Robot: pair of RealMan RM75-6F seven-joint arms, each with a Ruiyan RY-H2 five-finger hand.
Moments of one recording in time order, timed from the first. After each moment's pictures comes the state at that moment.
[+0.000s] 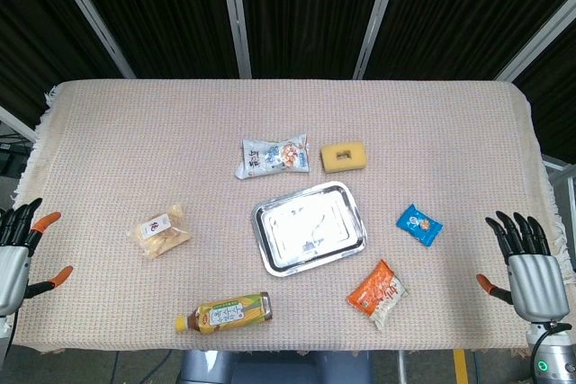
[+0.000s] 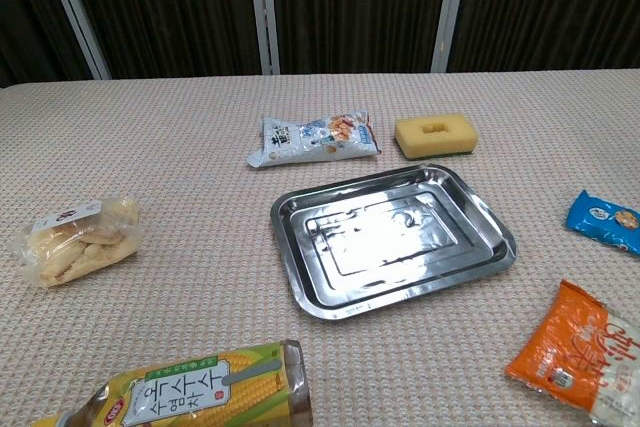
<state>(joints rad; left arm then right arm) -0.05 -1.12 -0.04 -1.73 1.52 1.54 0.11 0.05 -1.18 0.06 -1.59 -1.56 1.55 -0.11</state>
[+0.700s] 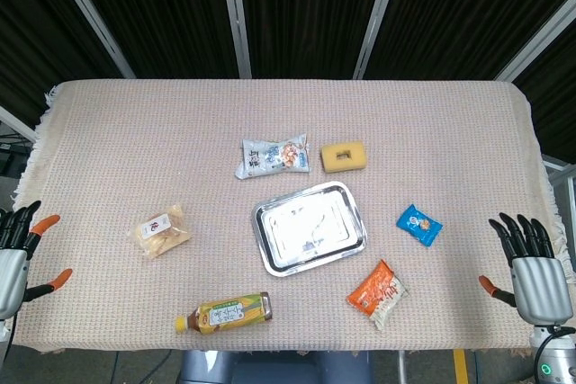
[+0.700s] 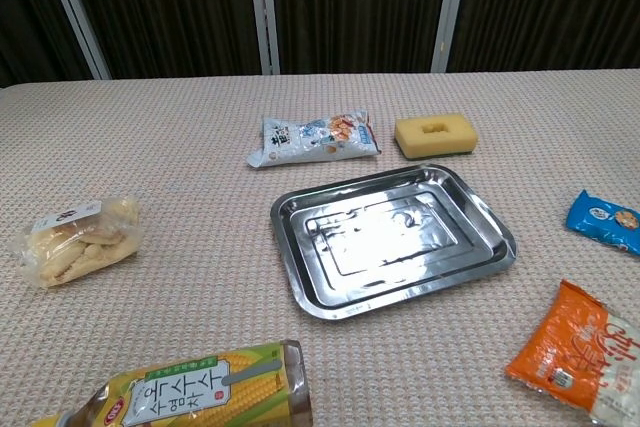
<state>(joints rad) -0.04 -1.11 -0.03 -1.73 1.53 1.55 0.10 0.04 -1.18 0.06 -1.57 -1.57 1.57 -0.09</state>
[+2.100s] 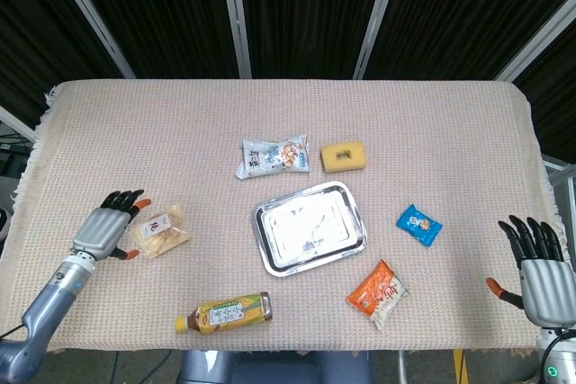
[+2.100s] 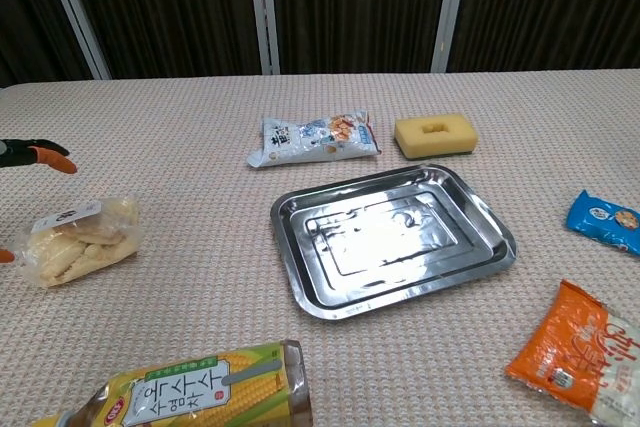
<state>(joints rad) -0.45 -1.27 -0.10 -1.55 1.25 0.89 0.26 0.03 -1.18 0.06 -1.56 -1.54 1.57 -0.07</state>
